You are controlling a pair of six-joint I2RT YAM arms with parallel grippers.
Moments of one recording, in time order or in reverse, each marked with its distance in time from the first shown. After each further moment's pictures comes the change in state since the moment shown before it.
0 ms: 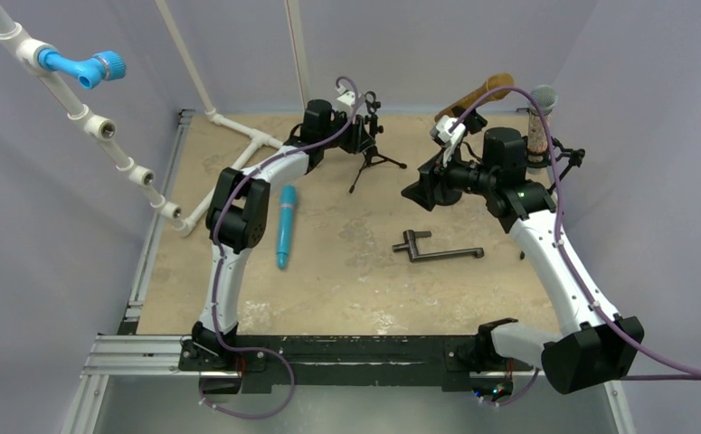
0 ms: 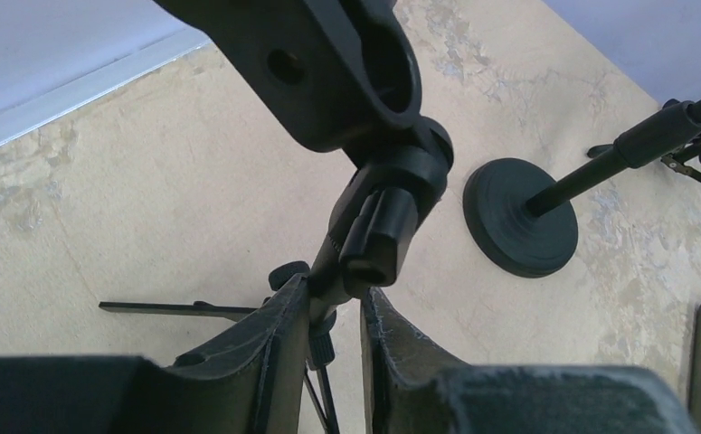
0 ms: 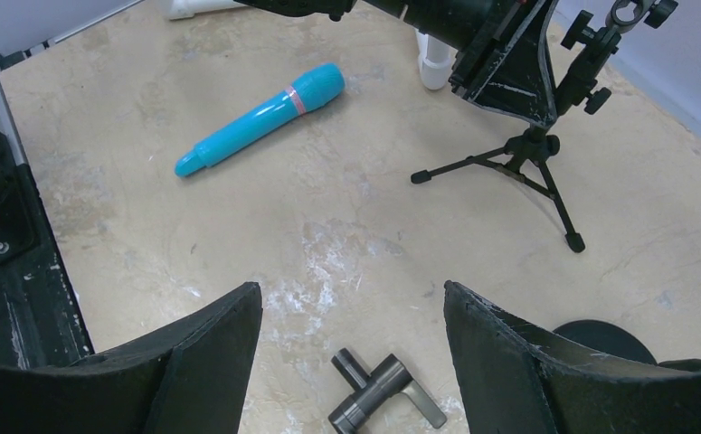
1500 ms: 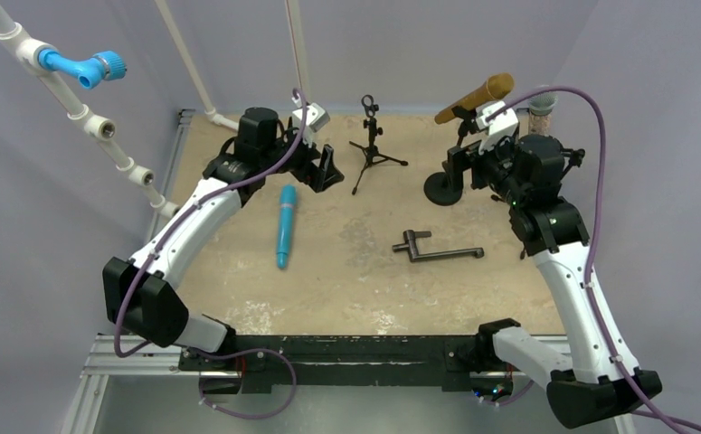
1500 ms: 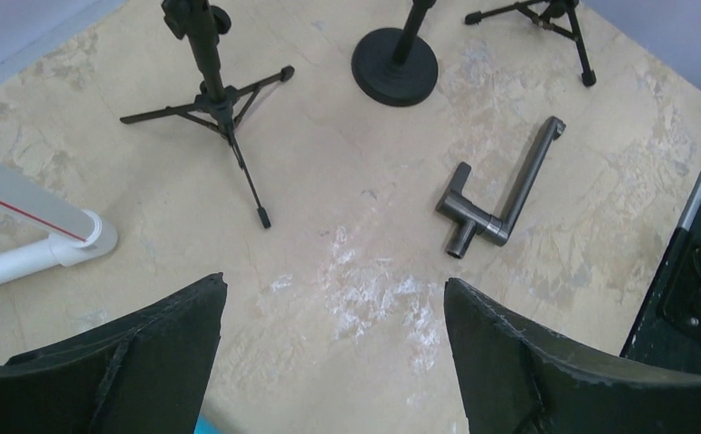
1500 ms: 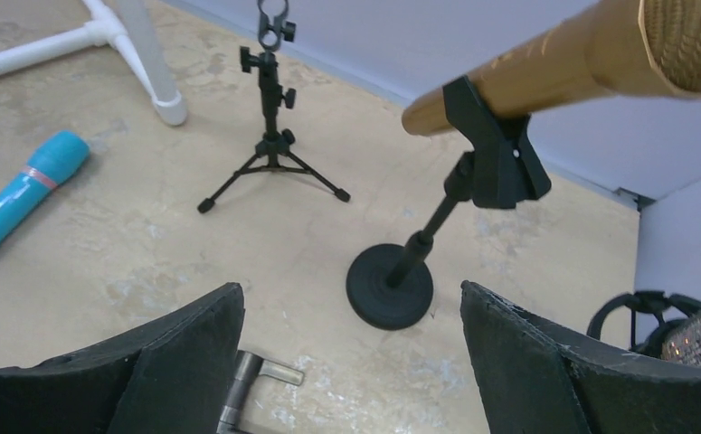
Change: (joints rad) left arm 0.013 -0.835 -0.446 -0.548 0.002 0.209; right arm -0.022 -0.169 0.077 -0.033 0.556 0.057
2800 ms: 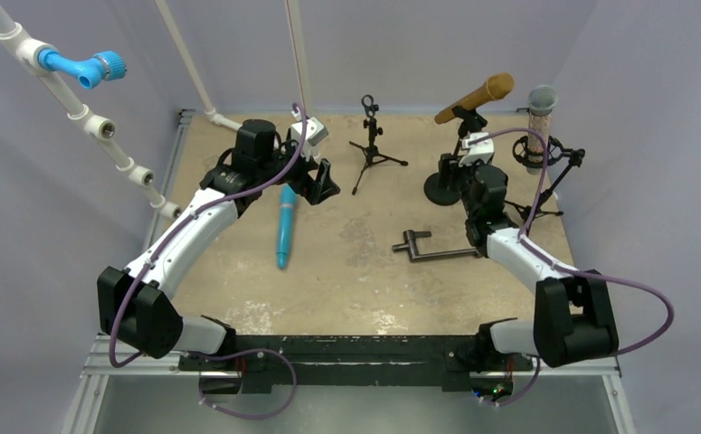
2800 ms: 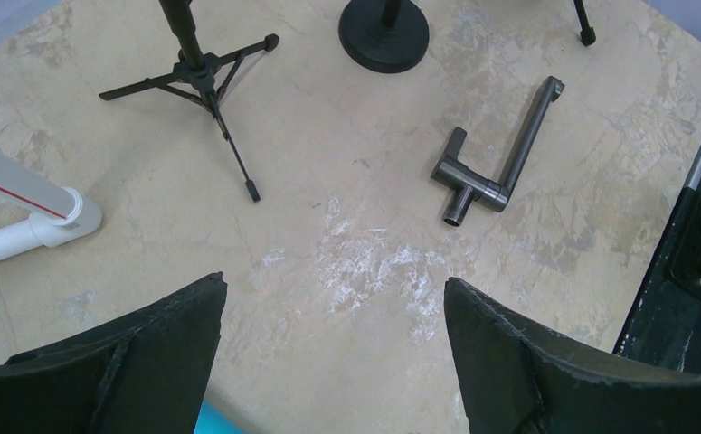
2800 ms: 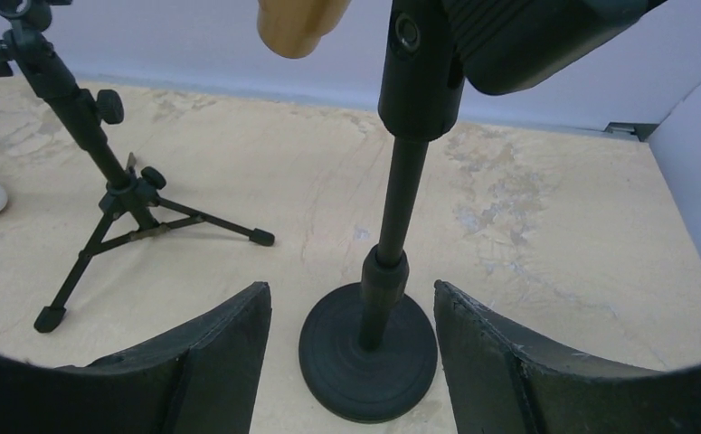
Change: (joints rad) left arm 0.000 -0.078 -0.111 -0.012 0.023 0.063; right arm -0.018 0.280 -0.582 0.999 0.261 0.158
